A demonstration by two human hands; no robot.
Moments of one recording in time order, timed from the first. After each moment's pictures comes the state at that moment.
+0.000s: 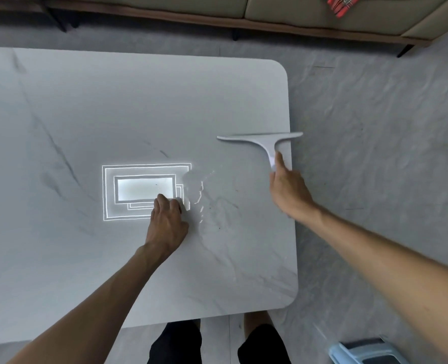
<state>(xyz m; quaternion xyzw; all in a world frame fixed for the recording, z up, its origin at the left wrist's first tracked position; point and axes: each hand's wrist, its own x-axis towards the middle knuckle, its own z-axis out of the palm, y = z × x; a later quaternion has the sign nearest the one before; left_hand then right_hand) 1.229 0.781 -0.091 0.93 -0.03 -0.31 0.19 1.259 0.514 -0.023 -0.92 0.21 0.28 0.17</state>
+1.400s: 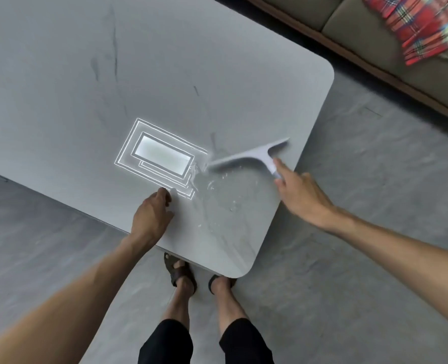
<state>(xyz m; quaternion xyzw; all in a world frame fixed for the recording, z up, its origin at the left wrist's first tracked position) 1.043 0.737 -0.080 0.90 0.22 -0.24 0.28 1.192 0.448 0.006 -0.94 -0.15 0.30 0.12</state>
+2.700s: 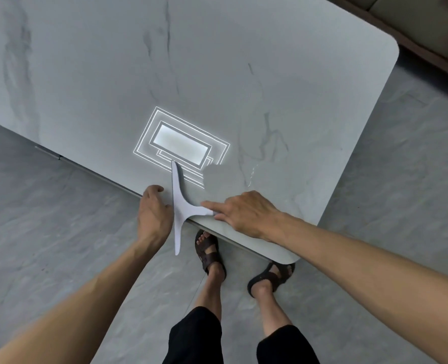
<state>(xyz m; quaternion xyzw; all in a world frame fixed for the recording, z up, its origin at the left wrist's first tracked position) 0.965 0.829 -0.093 0.84 0.41 -0.16 0.32 1.072 0.630 -0.055 -0.80 -0.51 0.33 0.03</state>
